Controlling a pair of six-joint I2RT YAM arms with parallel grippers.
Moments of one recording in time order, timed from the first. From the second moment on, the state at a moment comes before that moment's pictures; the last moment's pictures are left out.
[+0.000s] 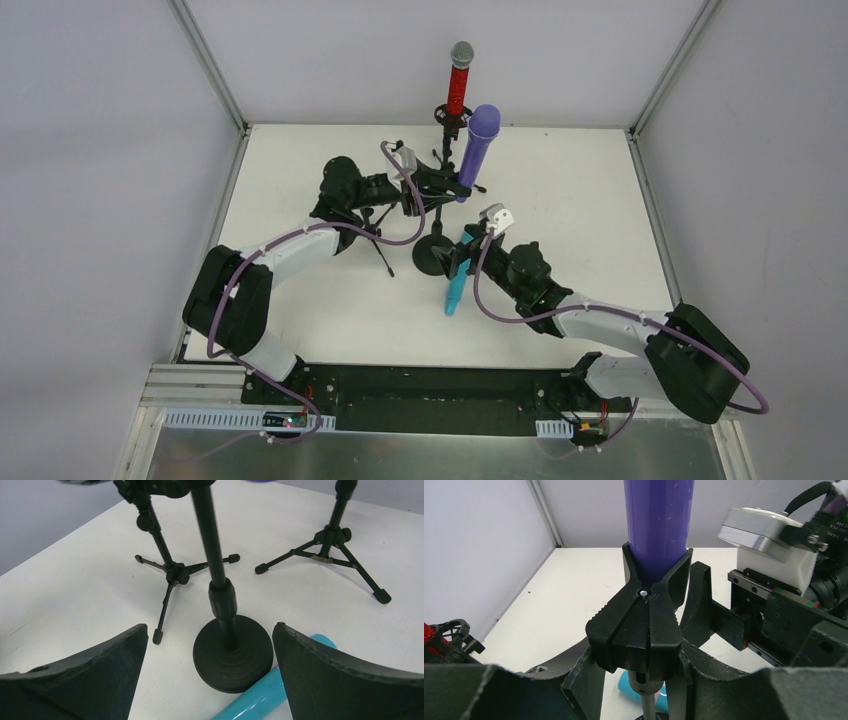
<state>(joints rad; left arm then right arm) -0.49 1.56 0.96 0.84 0.89 -0.07 0.83 1.23 0.42 0.78 0.06 0.14</state>
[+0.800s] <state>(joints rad) -0.49 1.51 0.93 0.75 0.83 0.11 0.83 1.39 0.59 0.63 0.20 0.30</state>
